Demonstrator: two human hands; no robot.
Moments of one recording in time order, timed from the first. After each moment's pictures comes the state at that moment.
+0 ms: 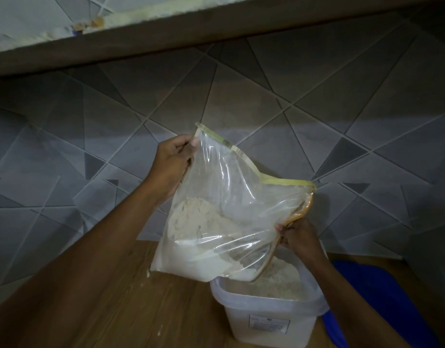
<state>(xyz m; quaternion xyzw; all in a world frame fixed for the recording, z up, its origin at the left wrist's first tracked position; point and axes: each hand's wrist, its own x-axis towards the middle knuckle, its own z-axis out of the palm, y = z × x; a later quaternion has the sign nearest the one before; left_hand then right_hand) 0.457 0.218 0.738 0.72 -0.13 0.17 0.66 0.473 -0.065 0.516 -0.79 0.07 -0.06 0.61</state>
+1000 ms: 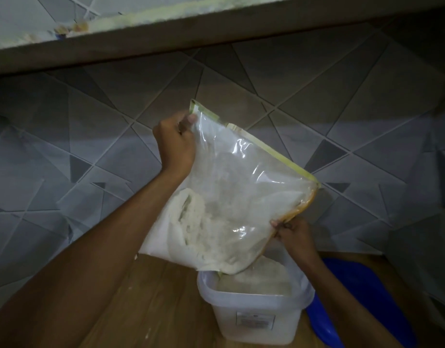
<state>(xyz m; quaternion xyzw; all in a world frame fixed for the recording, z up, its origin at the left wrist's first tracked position) 0.469 0.160 0.765 0.74 -0.10 0.48 0.47 0.429 -0.074 0.547 -0.76 0.00 -0.13 0.64</state>
